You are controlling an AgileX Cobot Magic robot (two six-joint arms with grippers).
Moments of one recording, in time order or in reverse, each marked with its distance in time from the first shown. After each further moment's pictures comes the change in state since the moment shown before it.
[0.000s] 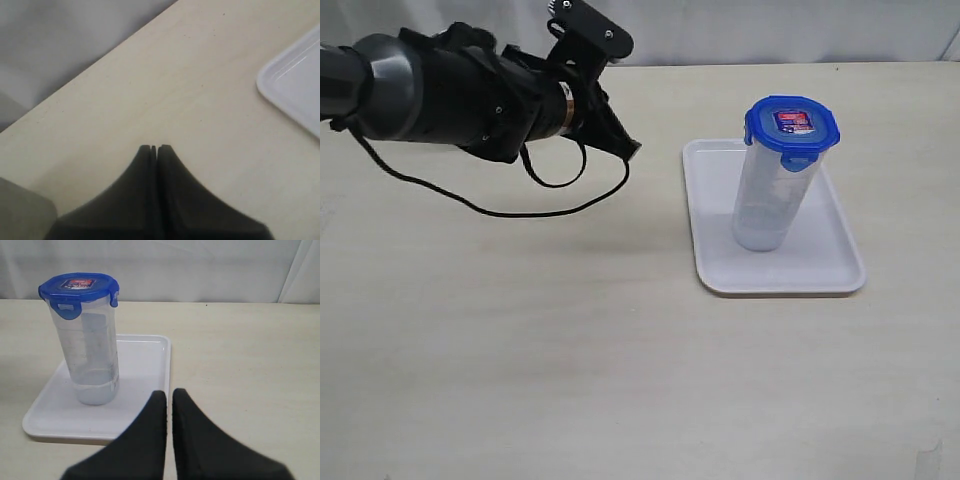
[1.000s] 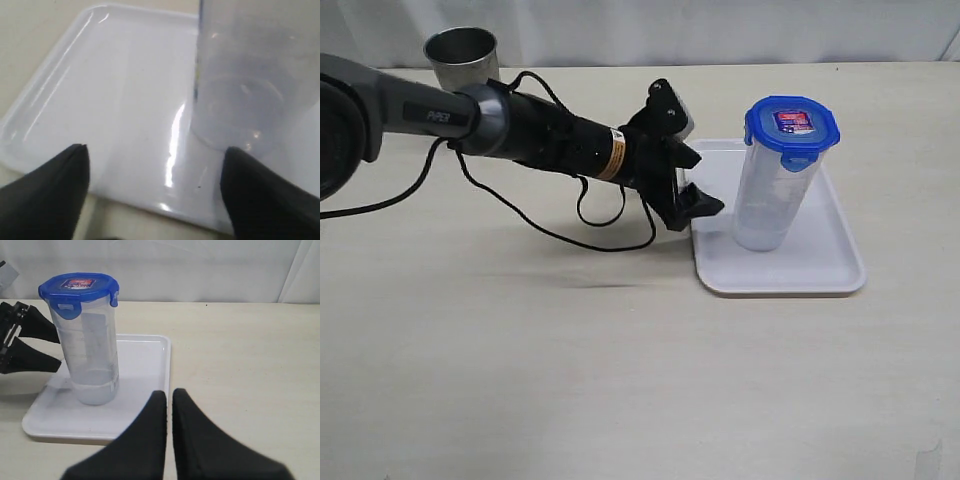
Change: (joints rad) left arm 0.088 0.392 -0.333 -0.165 -0.860 0.423; right arm 0.000 0.000 0.000 0.000 0.000 0.000
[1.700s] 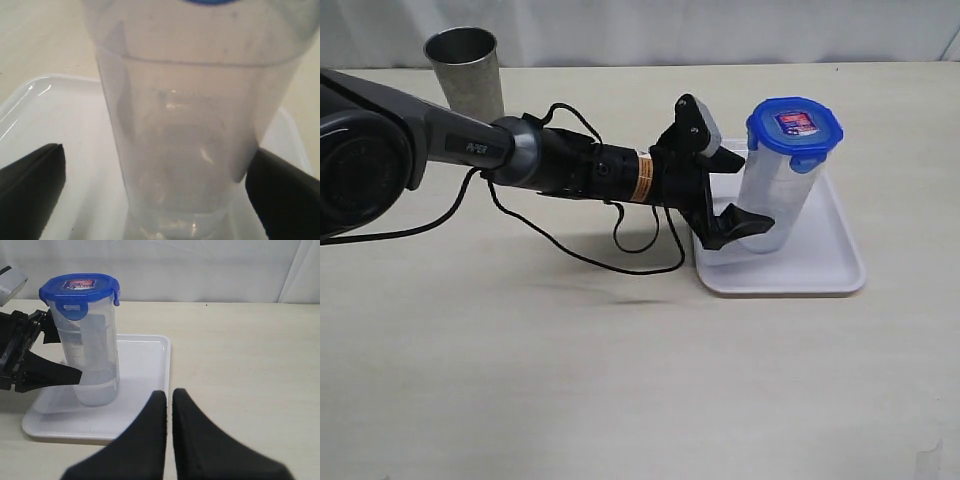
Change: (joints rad) left arm -0.062 0.079 0.000 -0.349 -0.184 0.313; right arm 0.000 0.000 0.000 0.000 0.000 0.000
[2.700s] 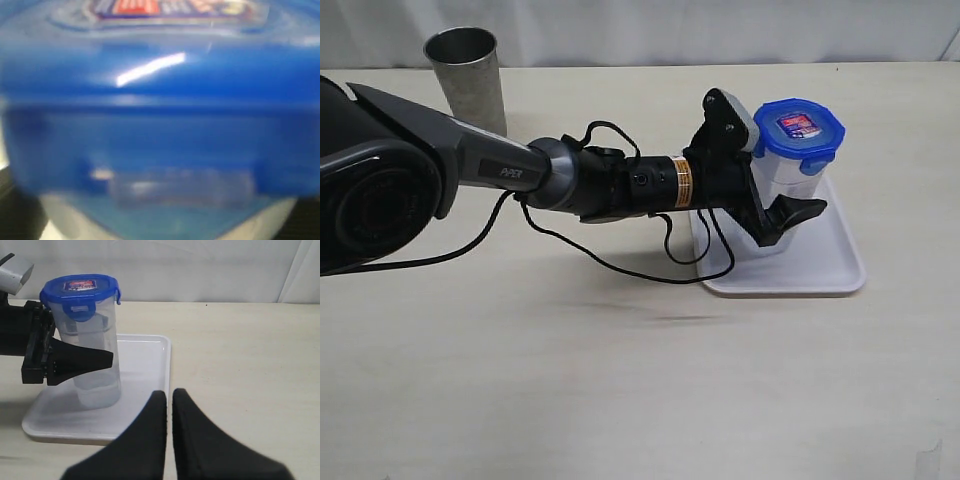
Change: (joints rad) left arm -0.112 -0.003 0.000 -0.376 -0.003 0.211; right arm 0.000 0.000 0.000 0.000 0.000 0.000
